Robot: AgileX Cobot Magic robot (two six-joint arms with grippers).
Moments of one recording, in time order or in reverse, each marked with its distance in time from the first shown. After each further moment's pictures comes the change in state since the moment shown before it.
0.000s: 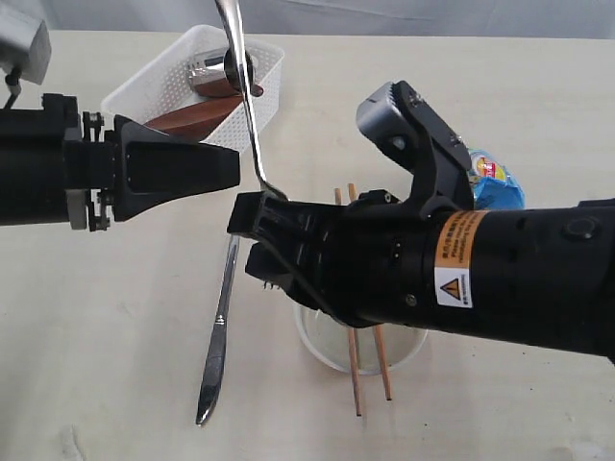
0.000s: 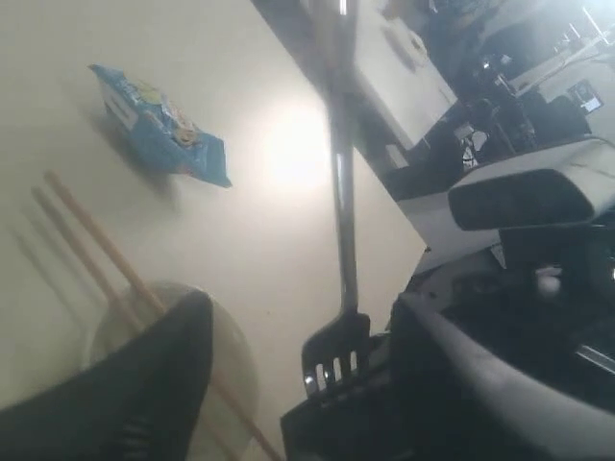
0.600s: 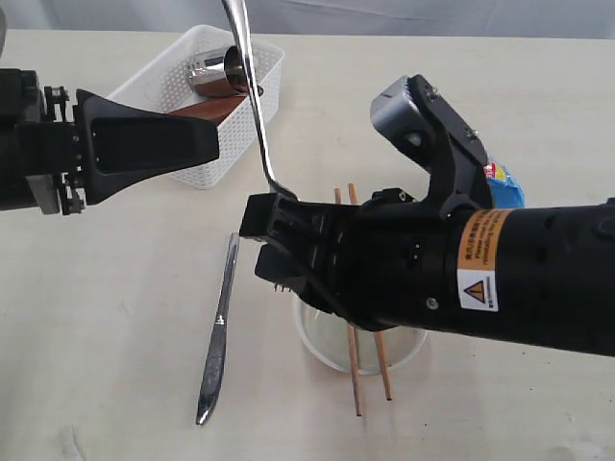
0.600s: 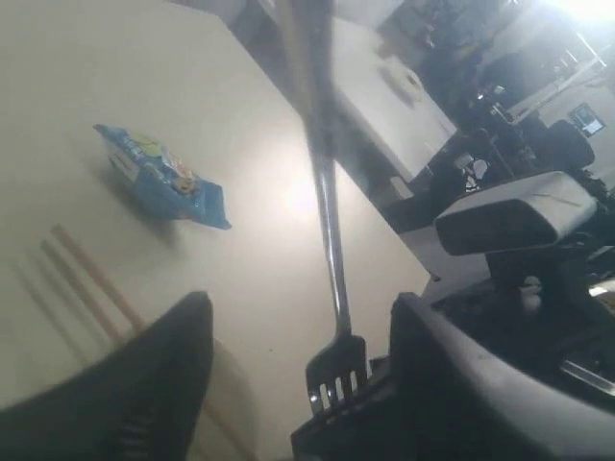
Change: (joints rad) left arm 0.038 -0.090 0.000 0.001 -0.004 -0.005; right arm 0.000 -0.048 0.000 -0.013 0.049 -0.002
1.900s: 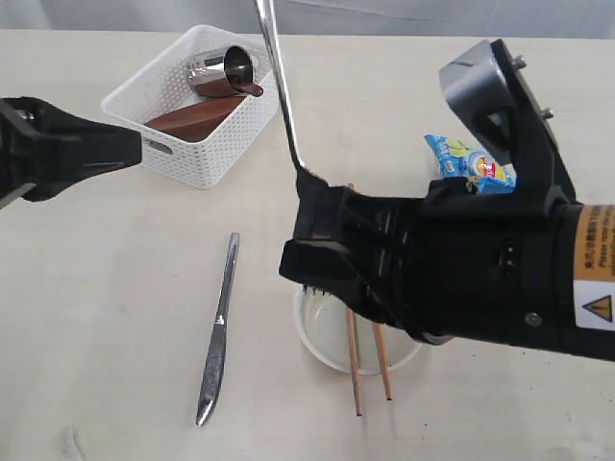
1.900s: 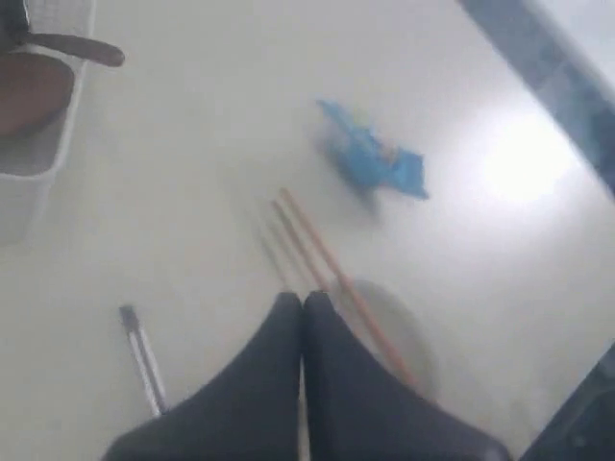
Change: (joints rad) left arm -0.108 -0.184 -0.086 0.694 -0.378 -0.679; right arm 0.018 -0.177 -0.002 -0.017 0.113 -0.001
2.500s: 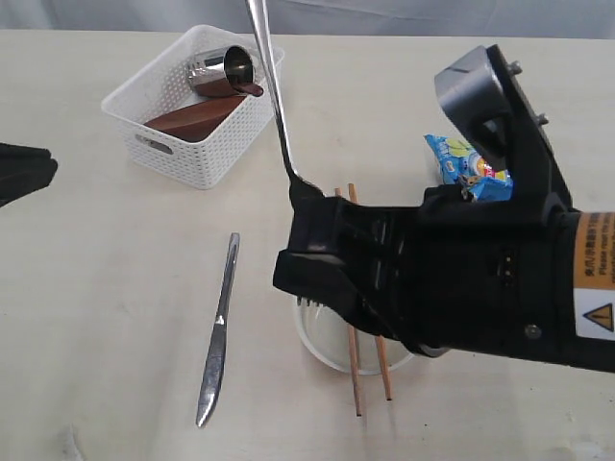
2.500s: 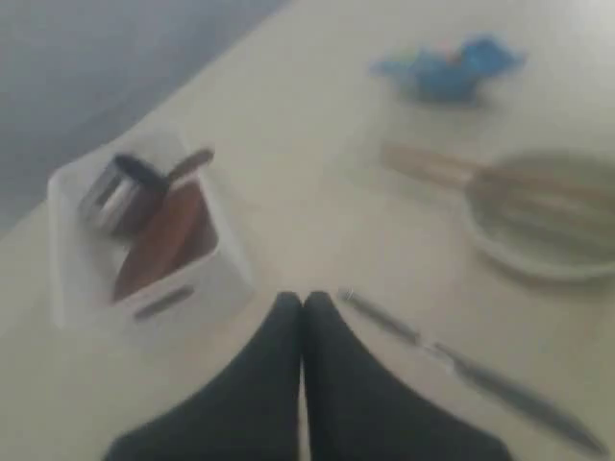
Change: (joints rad) left arm -0.392 -0.223 -0.021 1.215 0.064 -0.468; right arm 0.028 0.000 0.000 0.038 0.001 -0.028
